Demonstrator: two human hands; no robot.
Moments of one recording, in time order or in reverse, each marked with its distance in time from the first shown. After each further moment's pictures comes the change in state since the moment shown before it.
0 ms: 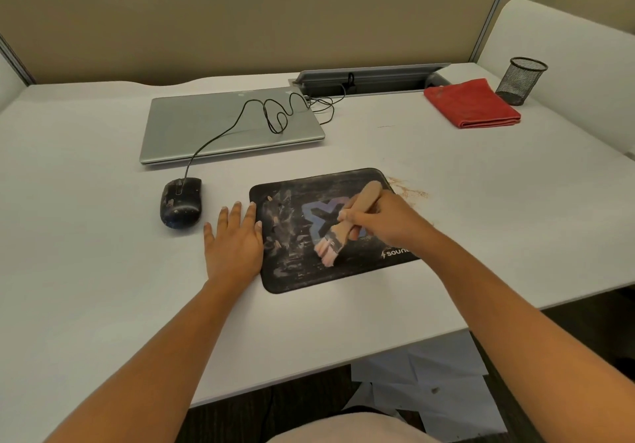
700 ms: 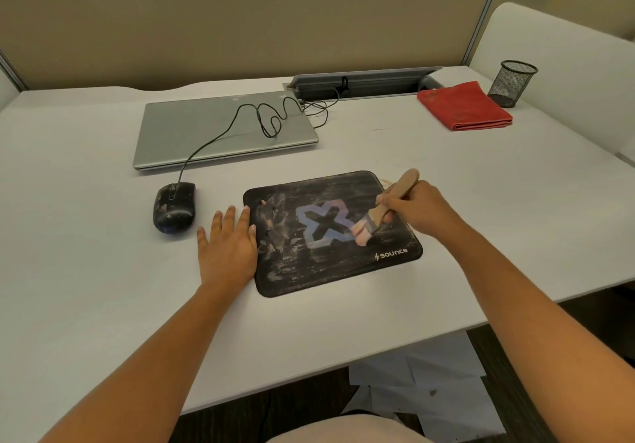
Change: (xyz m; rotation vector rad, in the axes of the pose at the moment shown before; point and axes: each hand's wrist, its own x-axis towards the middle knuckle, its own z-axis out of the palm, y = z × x) left_hand 0.001 0.000 0.000 0.008 0.006 -0.001; right_hand 0.008 0.034 -0.038 -0.090 0.256 0.186
